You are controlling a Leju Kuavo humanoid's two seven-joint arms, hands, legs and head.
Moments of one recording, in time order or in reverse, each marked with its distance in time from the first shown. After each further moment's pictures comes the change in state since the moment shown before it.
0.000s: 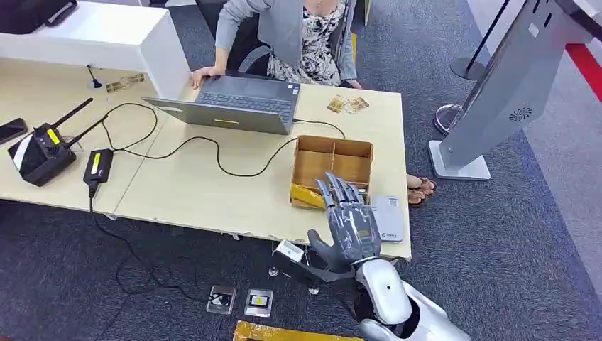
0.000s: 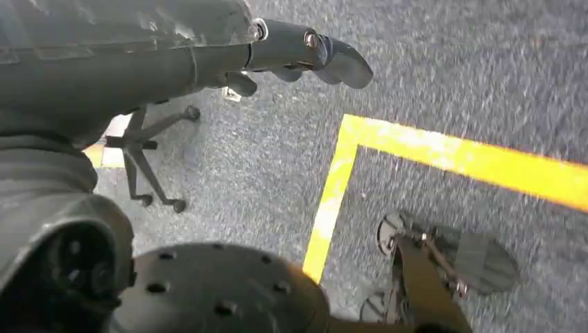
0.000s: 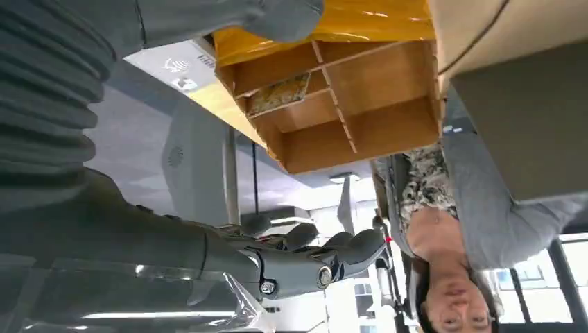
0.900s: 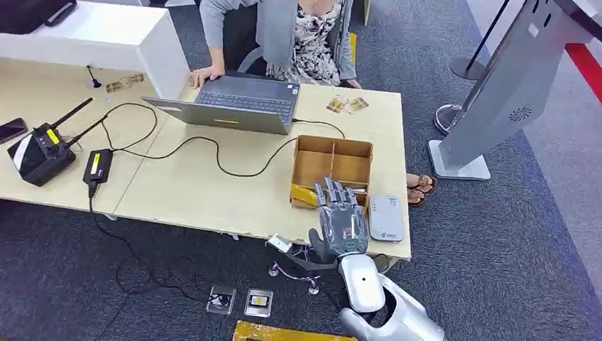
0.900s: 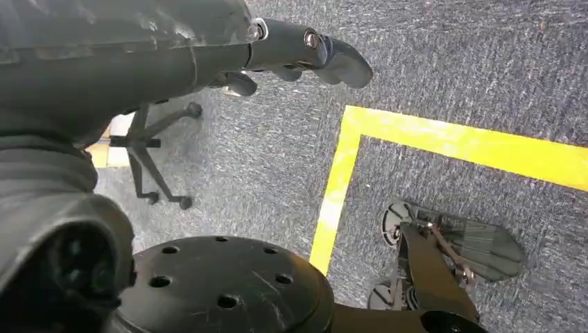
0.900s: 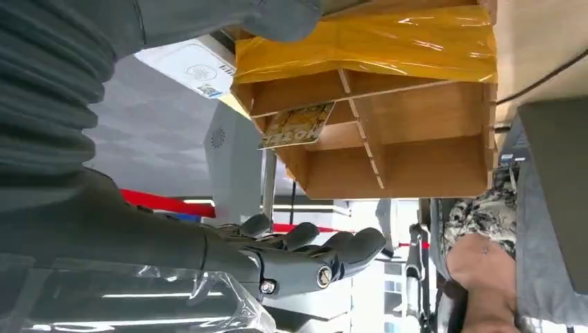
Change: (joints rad) left arm -0.002 0.009 0.000 -0.001 -0.004 -0.033 0.020; right arm -0.004 0.129 -0.053 0.225 0.146 0.061 0.021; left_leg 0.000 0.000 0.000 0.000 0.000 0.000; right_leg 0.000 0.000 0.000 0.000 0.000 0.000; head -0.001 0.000
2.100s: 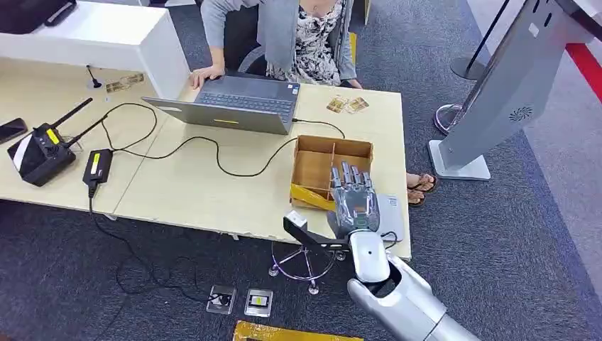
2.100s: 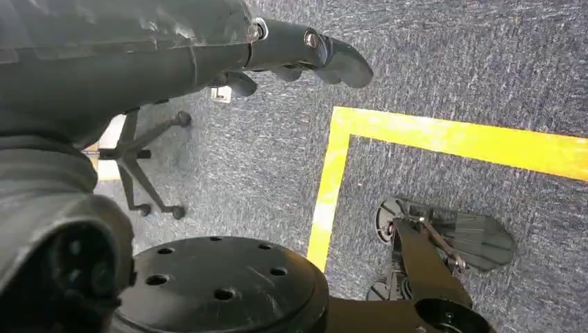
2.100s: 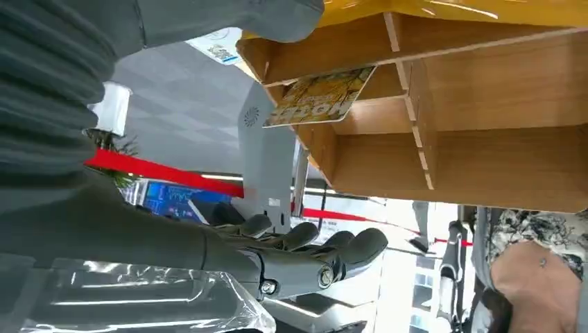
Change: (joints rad) left arm -0.002 0.008 -0.001 0.000 -0.040 -0.048 -0.015; right arm -0.092 0.021 -0.070 0.174 0.032 0.020 -0.007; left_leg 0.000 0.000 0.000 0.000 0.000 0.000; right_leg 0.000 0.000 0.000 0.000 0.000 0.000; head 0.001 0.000
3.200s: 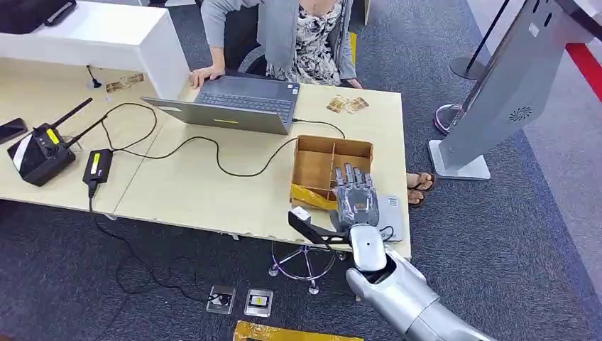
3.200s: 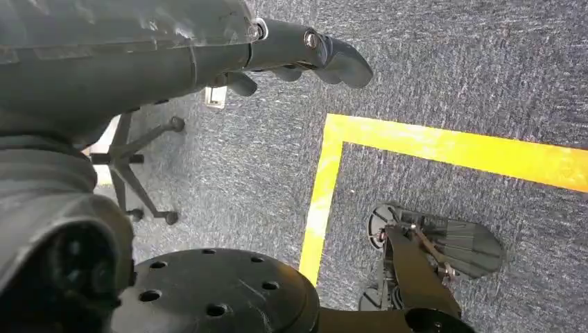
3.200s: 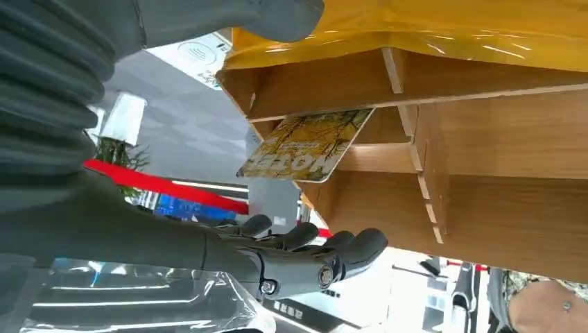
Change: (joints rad) left arm -0.001 0.012 0.000 0.000 -0.001 0.015 -0.018; right arm -0.067 0.053 0.001 0.240 -0.057 -0.094 -0.035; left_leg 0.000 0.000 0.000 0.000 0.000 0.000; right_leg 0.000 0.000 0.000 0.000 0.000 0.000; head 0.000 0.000
